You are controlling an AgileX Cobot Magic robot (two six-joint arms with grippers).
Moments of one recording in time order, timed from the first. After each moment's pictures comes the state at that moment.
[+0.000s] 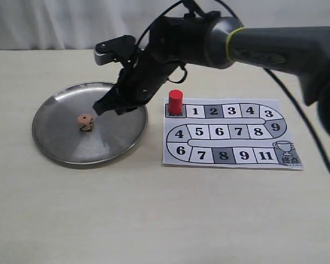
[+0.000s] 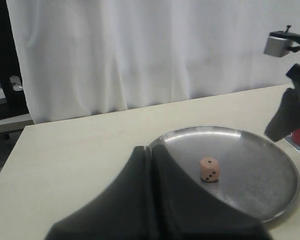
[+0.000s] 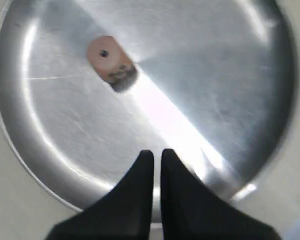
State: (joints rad) left arm 0.01 0.00 0.00 0.14 0.18 -0.10; right arm 0.61 2.21 -1.77 0.31 0.72 -0.27
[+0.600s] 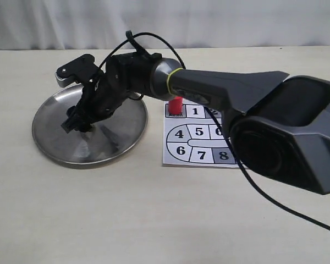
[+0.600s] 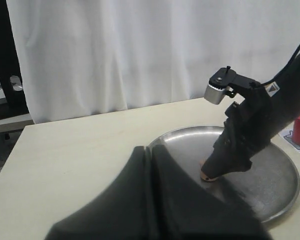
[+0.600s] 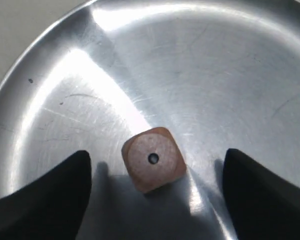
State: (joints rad) left arm 0.01 0.00 0.00 0.14 0.18 -0.10; right arm 0.71 2.49 -2.05 0.25 0.60 -0.30
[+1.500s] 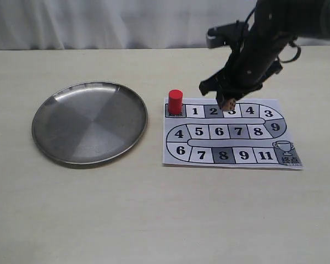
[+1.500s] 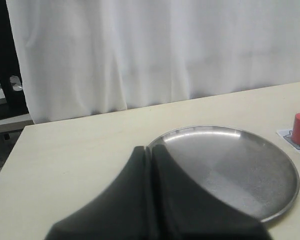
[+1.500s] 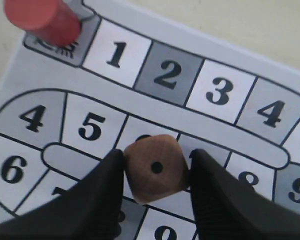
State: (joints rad) left arm 0.01 0.00 0.00 0.14 0.18 -0.10; right arm 0.29 1.96 -1.43 -0.02 0.81 -0.01
